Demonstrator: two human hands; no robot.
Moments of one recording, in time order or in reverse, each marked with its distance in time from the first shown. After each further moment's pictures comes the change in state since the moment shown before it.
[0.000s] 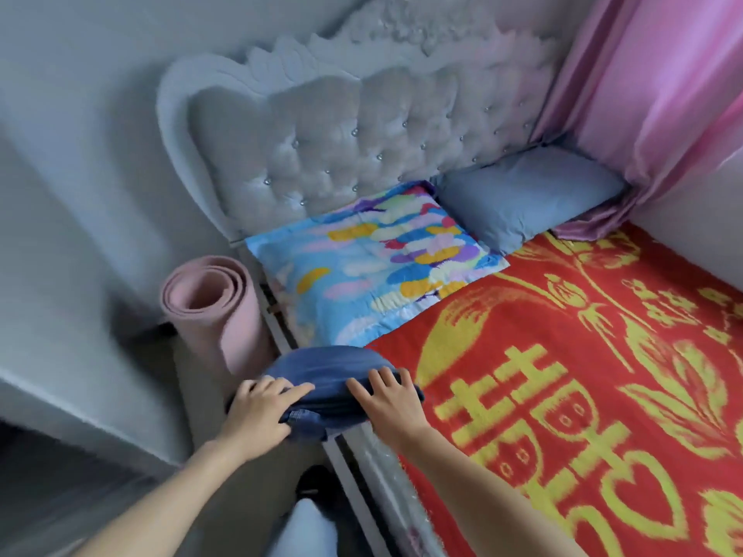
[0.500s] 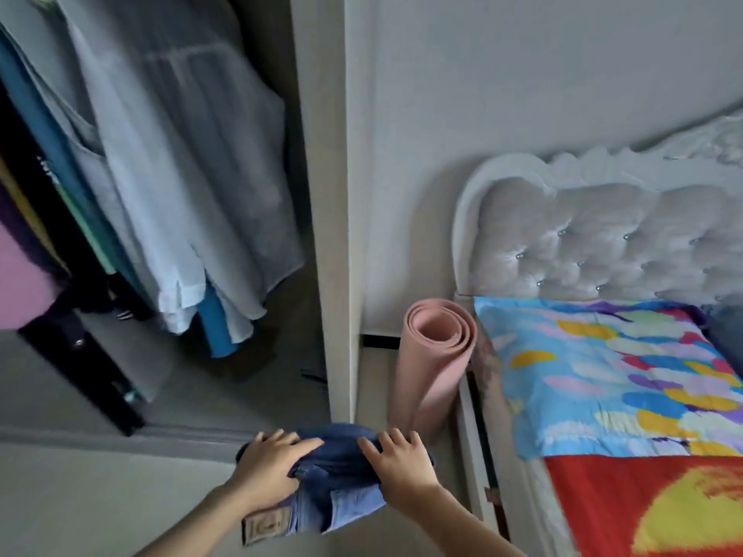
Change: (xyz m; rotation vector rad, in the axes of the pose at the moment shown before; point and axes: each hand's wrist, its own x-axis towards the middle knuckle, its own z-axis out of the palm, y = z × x) left_hand -0.301 -0.112 -0.071 -0.026 -0.143 -0.677; right_hand 0.085 -0.302 -0.039 0.198 -0.147 -0.495
